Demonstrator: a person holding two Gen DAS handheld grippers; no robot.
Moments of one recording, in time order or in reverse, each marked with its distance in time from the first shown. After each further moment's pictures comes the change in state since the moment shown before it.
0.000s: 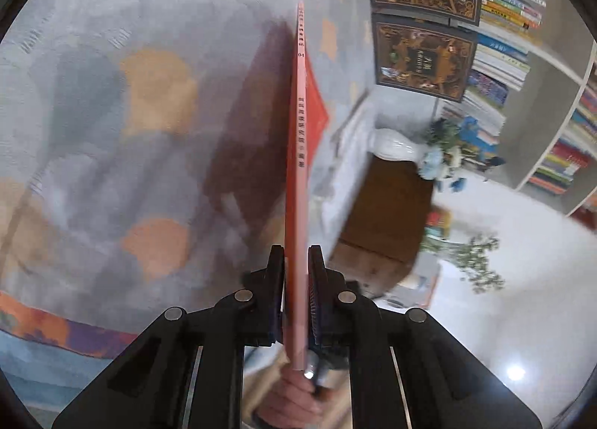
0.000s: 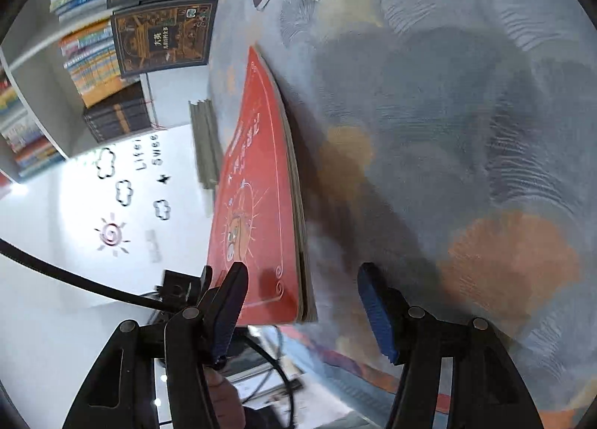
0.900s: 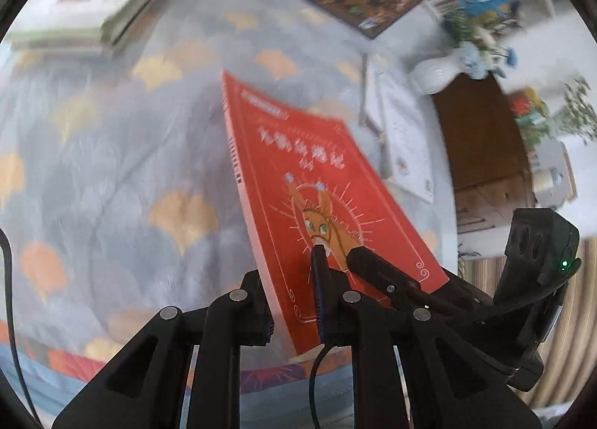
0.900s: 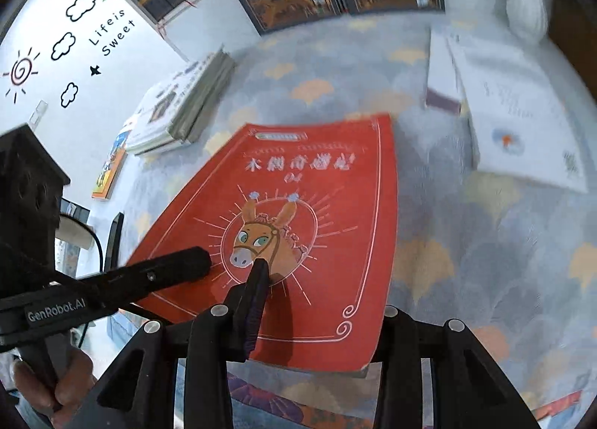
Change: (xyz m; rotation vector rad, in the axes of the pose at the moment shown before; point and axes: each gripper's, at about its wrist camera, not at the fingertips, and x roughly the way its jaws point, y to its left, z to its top) left arm 0.001 -0.091 -0.020 0.672 -0.063 0.566; right arm 0.043 0.149 -0.062 -0.722 -0.195 -0.681
